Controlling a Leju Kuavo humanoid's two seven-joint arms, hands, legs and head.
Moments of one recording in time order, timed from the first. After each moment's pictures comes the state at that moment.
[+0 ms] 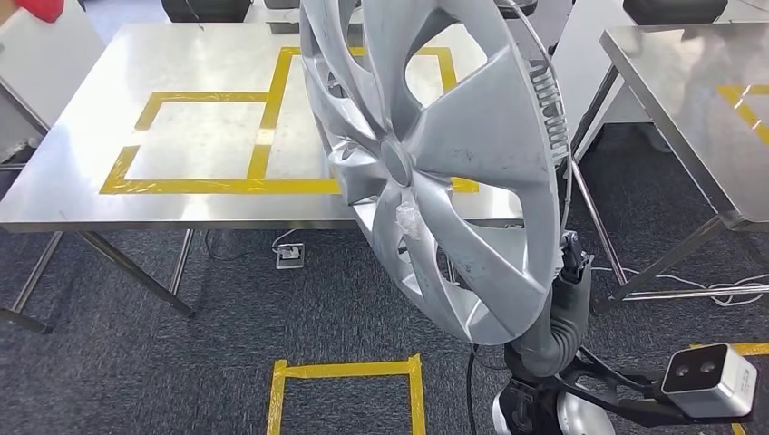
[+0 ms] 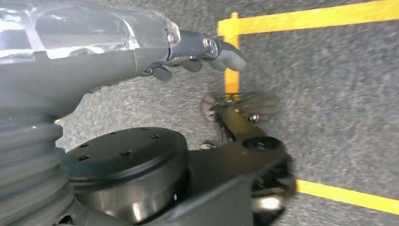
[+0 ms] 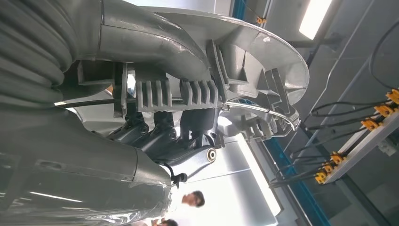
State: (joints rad) left arm -0.12 0.04 -0.99 -0.21 0.93 0.23 -0.18; right arm -0.05 -0.17 0.50 -2.07 -0.44 -0.06 -0.50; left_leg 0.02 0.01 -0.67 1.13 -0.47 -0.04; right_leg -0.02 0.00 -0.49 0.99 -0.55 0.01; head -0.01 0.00
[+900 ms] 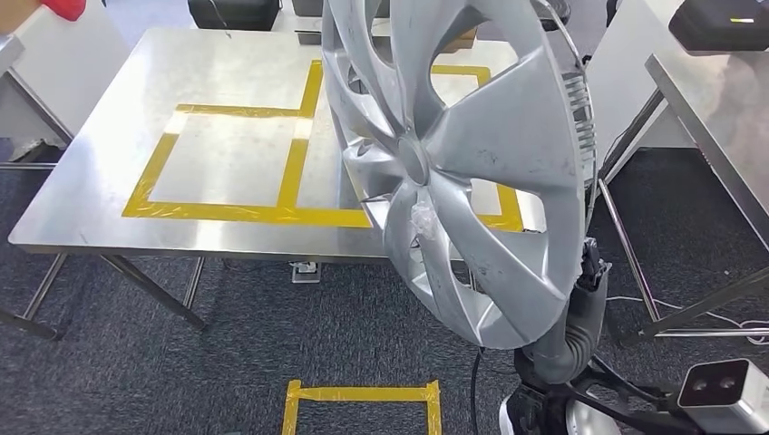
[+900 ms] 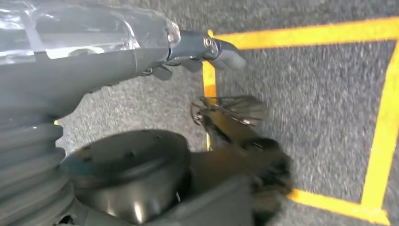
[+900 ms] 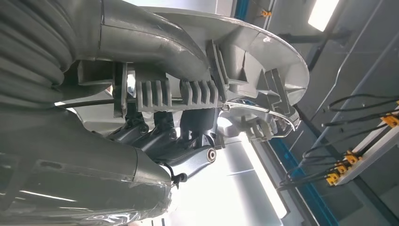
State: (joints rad) left arm -0.12 0.04 -0.99 -0.21 0.92 0.22 -0.17; right arm -0.04 -0.16 0.49 -2.07 -0.44 -0.06 -0.51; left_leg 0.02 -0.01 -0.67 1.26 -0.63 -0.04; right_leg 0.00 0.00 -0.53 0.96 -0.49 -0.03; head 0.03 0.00
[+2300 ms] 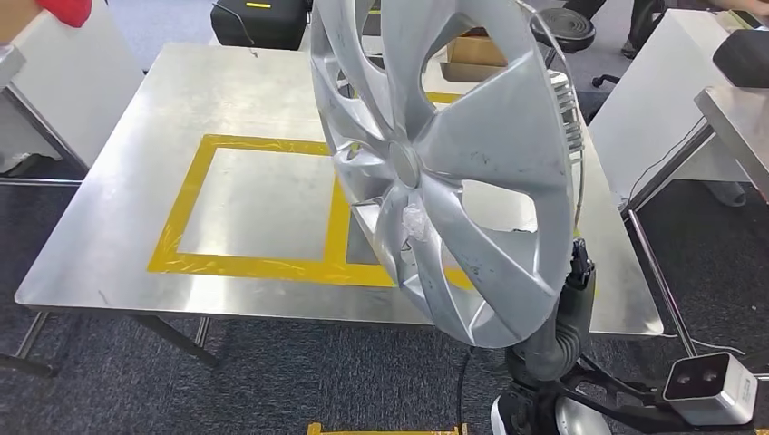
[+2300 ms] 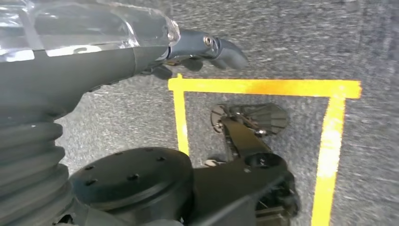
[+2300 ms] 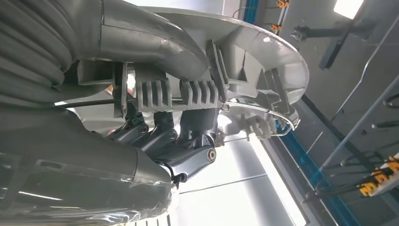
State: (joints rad) left arm -0.12 0.05 -0.99 -0.20 0.91 0.23 -0.16; right arm -0.04 -0.14 0.49 -2.05 -0.45 -0.05 -0.53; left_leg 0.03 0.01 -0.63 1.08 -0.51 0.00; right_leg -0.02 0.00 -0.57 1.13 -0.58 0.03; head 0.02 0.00
